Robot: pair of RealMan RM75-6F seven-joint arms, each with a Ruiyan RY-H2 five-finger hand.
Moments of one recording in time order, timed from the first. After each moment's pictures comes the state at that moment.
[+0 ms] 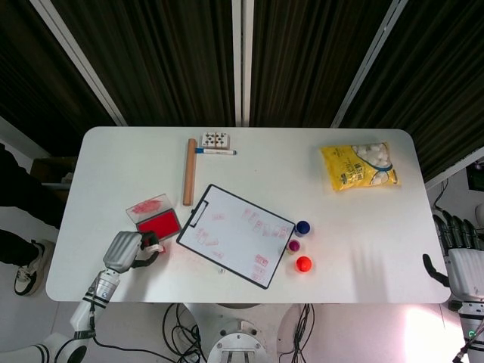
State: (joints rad) left arm -0.35 -1.65 0.06 -1.17 1.50 1.26 -0.22; right arm 0.02 -1.24 0.06 -1.35 -1.52 1.54 0.12
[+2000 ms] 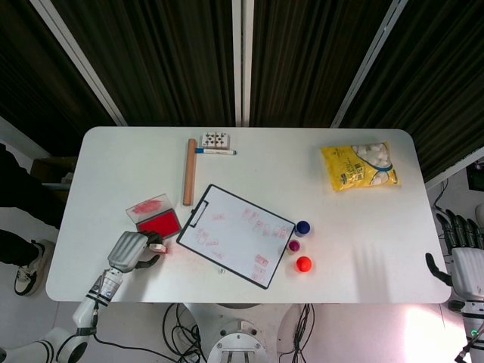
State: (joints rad) left arm -0.35 -1.70 0.06 -1.05 1.57 1.23 -0.20; right arm 0.03 -1.24 0.06 -1.34 -1.51 1.54 0.12
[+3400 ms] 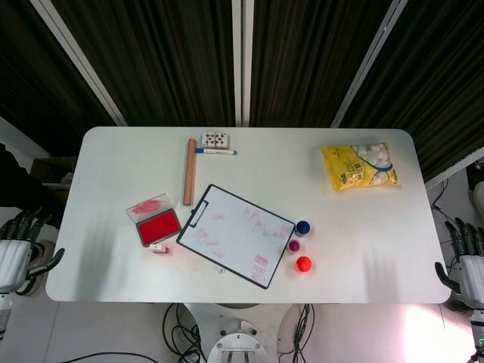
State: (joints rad) left arm -0.09 -1.23 0.04 -1.29 1.51 1.59 -0.05; right arm -0.01 -1.23 0.04 -1.31 -1.49 1.54 0.09
